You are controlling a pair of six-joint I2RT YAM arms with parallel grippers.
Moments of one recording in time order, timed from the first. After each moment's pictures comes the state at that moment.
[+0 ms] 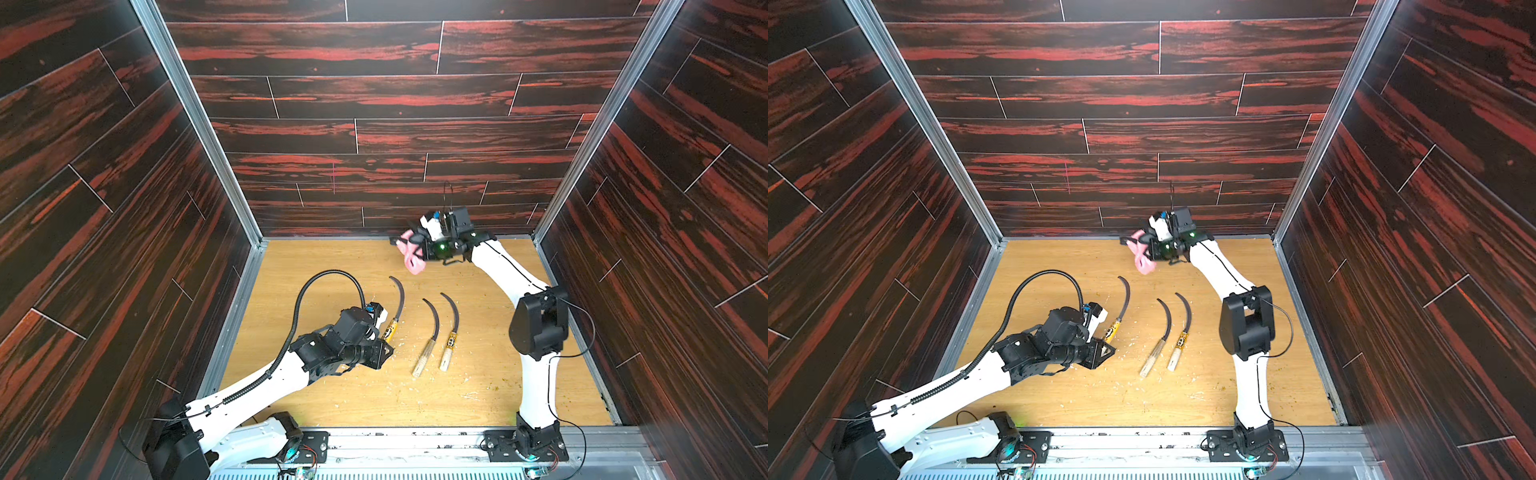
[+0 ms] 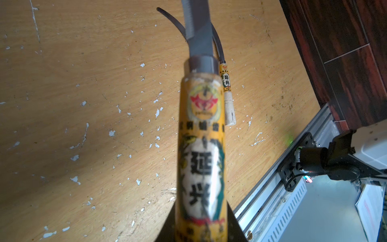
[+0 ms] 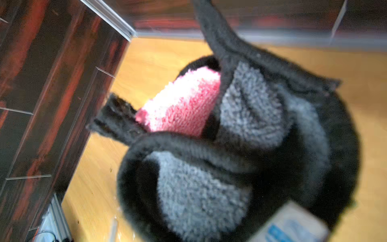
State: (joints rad) left arm -0.80 1.11 0.79 -0.47 0.22 -0.53; right arm 0.38 2.07 1.85 -0.62 -0.48 0.23
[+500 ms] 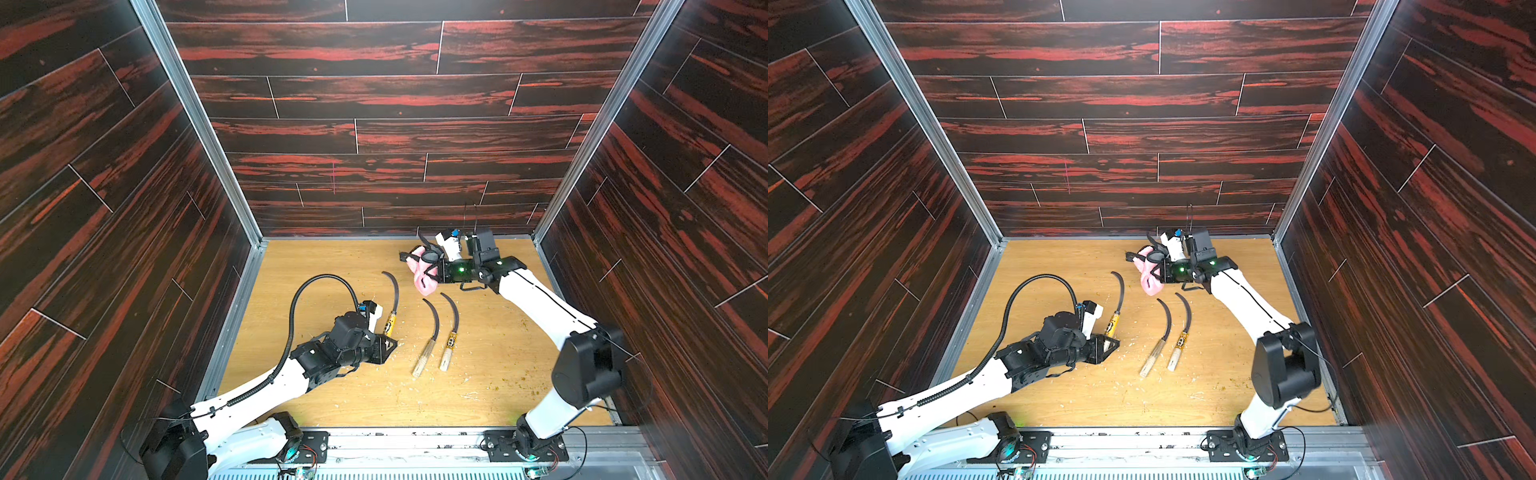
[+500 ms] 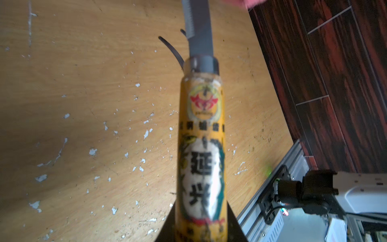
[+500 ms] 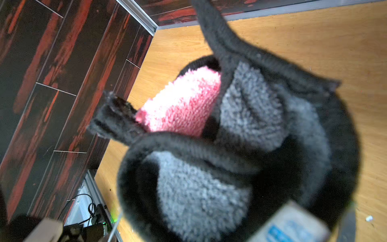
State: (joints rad) left arm -0.78 1.09 0.68 -0.21 0.19 -0.69; right arm 0.39 1.65 1.39 -0.48 -0.52 0.30
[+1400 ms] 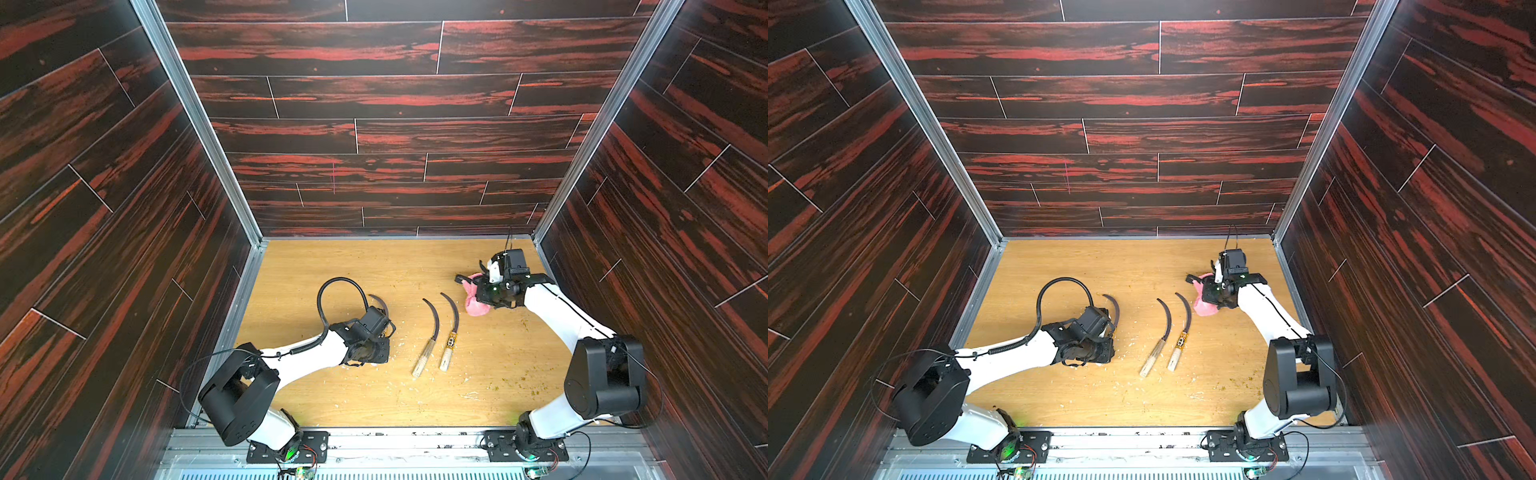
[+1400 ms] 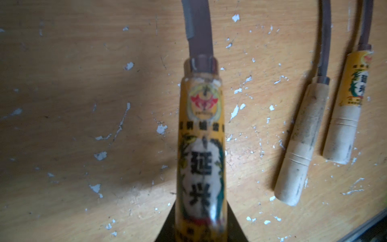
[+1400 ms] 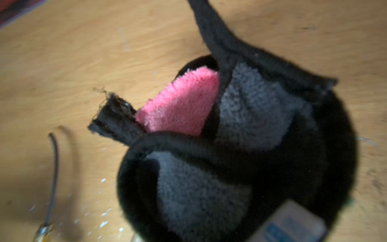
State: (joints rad) left arm -0.75 1.51 0.83 -0.44 0.08 -0.64; right arm 0.13 1.59 1.16 -0.62 -0.13 0.33
